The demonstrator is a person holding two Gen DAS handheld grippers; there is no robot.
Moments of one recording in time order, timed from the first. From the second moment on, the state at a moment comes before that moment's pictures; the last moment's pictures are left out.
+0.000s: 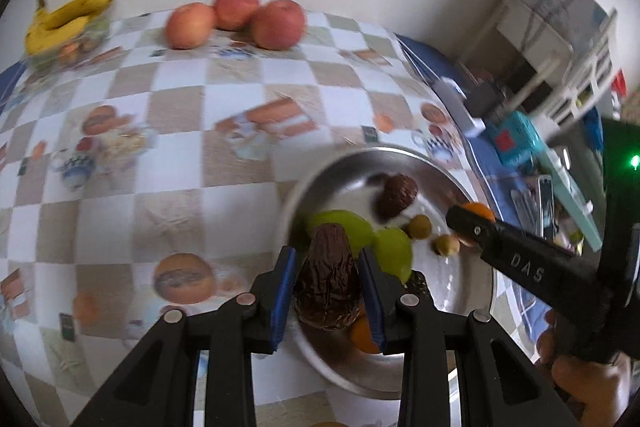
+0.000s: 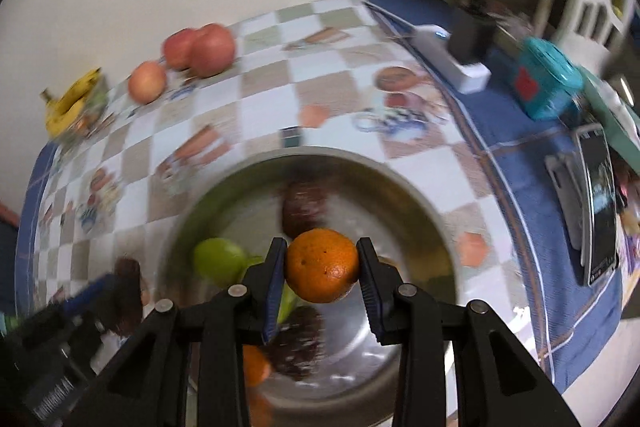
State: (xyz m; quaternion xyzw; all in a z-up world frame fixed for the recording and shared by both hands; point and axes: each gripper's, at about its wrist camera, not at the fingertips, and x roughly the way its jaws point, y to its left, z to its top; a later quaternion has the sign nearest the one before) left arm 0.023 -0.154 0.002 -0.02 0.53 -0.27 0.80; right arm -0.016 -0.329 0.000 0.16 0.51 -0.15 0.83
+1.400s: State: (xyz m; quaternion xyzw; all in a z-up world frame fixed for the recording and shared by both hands) left arm 0.026 -0.176 -0.031 0.03 0.54 -0.27 0.80; right arm 0.002 -0.317 -0.060 0.14 0.59 -0.14 0.78
